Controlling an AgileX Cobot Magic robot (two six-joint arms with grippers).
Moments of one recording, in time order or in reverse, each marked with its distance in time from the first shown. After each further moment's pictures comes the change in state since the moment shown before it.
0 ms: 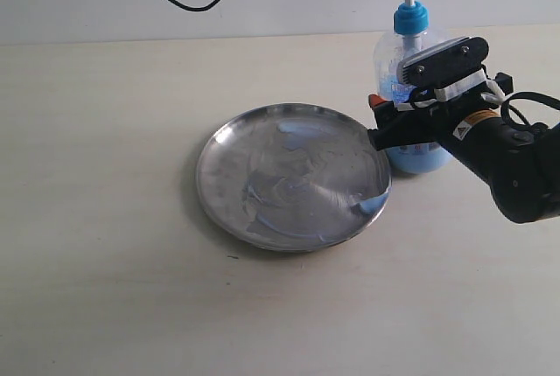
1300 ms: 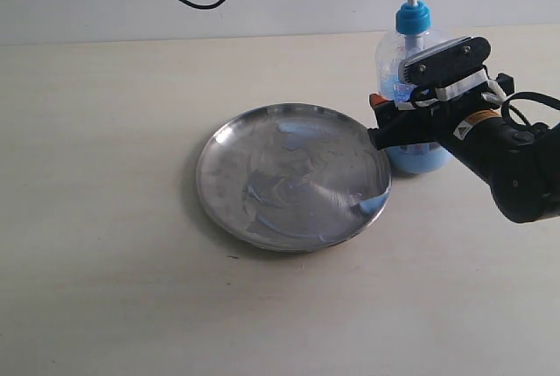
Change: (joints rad) left arm -0.024 0.000 -0.002 0.027 -0.004 0.021; right arm 0.000 0.000 0.000 0.005 0.000 0.006
